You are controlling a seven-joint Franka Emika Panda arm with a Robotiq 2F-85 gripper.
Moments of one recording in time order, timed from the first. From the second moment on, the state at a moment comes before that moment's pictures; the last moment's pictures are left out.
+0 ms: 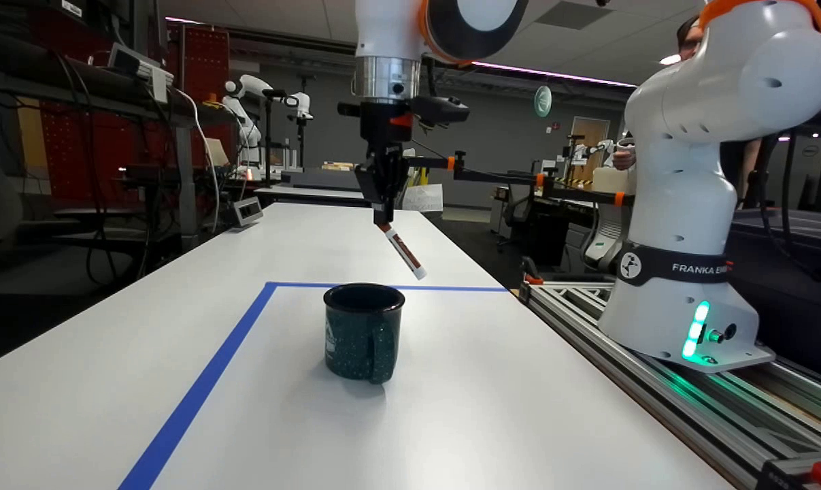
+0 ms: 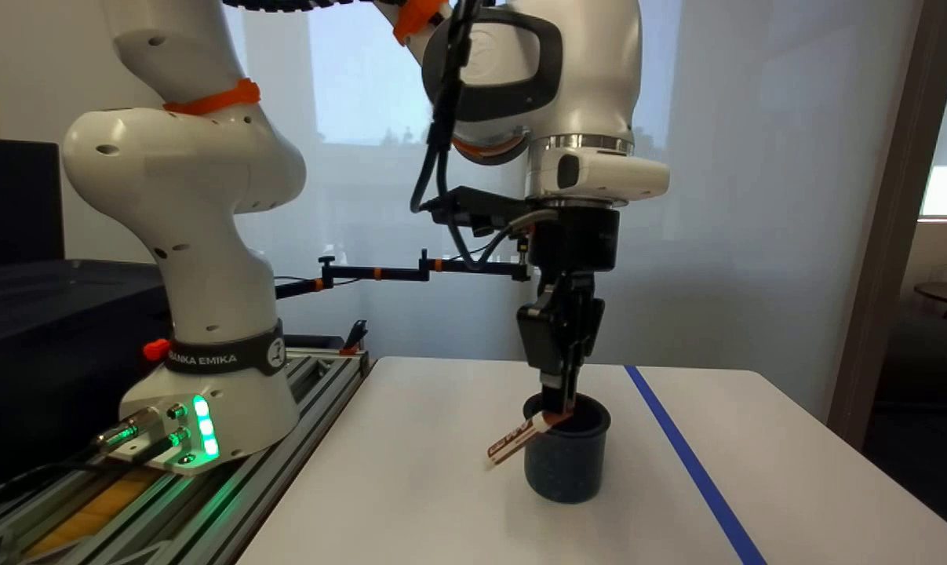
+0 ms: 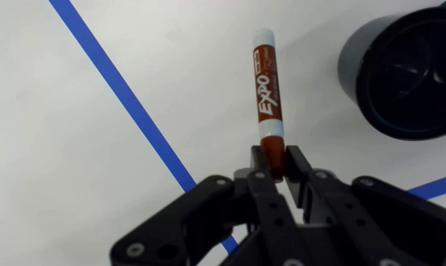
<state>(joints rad) -0.20 -0.20 -0.06 -2.65 -0.30 2.46 0.51</state>
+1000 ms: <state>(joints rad) -0.38 0.00 -0.18 -2.72 -0.76 2.96 0.63</state>
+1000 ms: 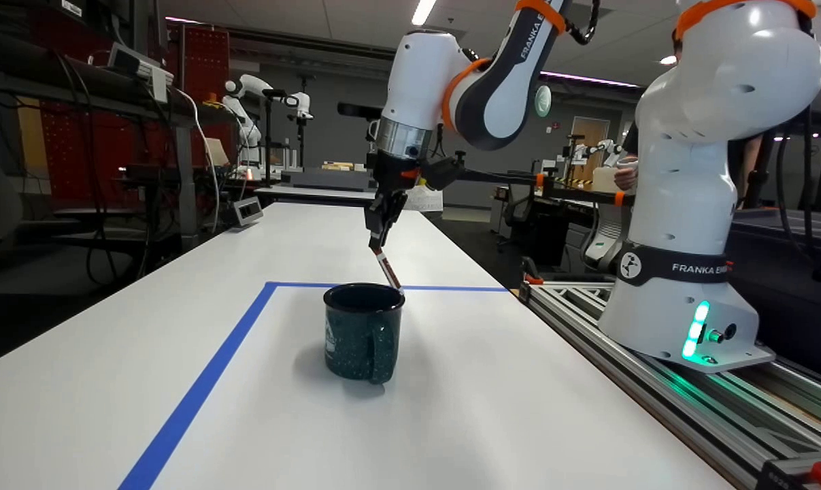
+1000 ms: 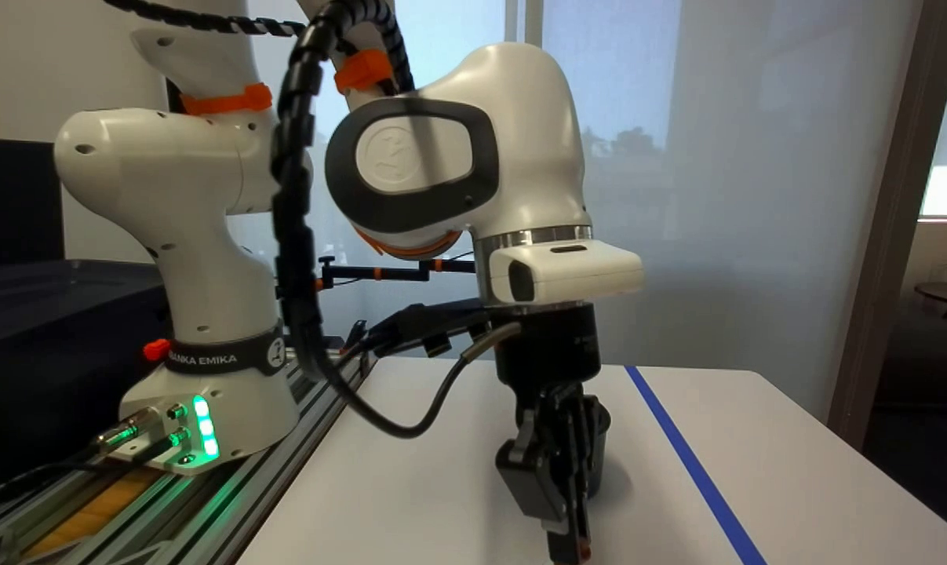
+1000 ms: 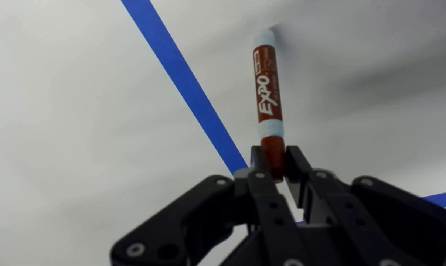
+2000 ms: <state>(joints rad) -0.38 0.26 -0.22 -2.63 -0.79 3.11 0.63</state>
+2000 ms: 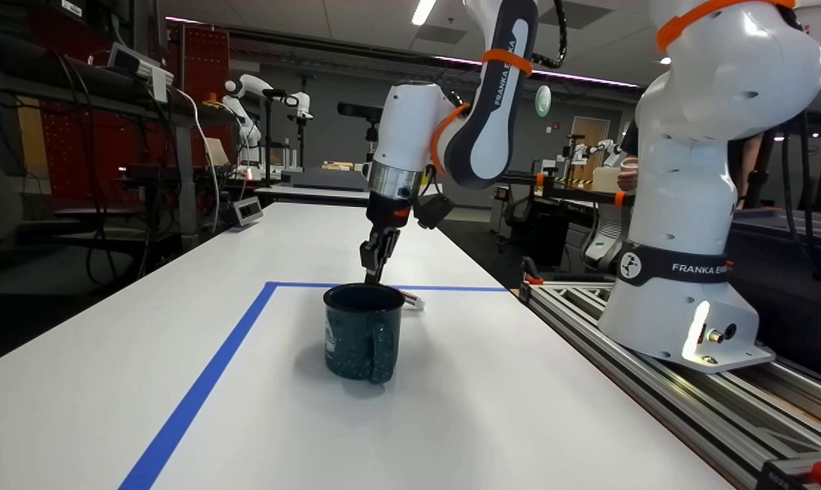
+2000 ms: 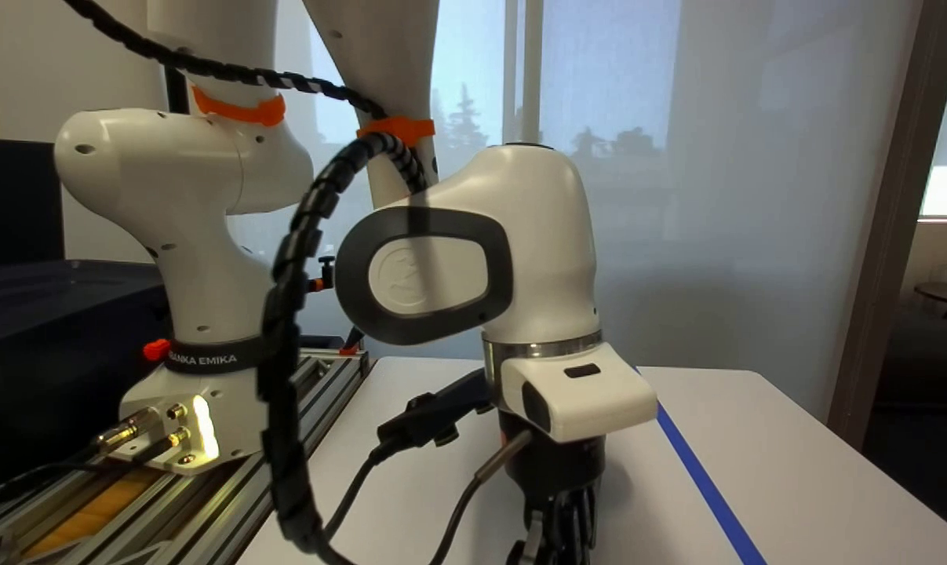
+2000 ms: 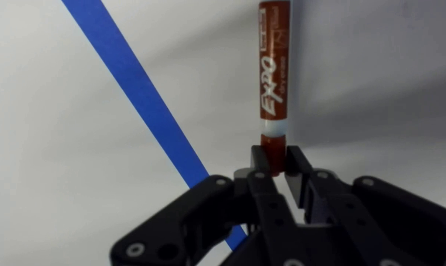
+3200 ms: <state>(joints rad) -0.14 -0.04 -0.05 -2.56 -0.44 2.46 0.57</state>
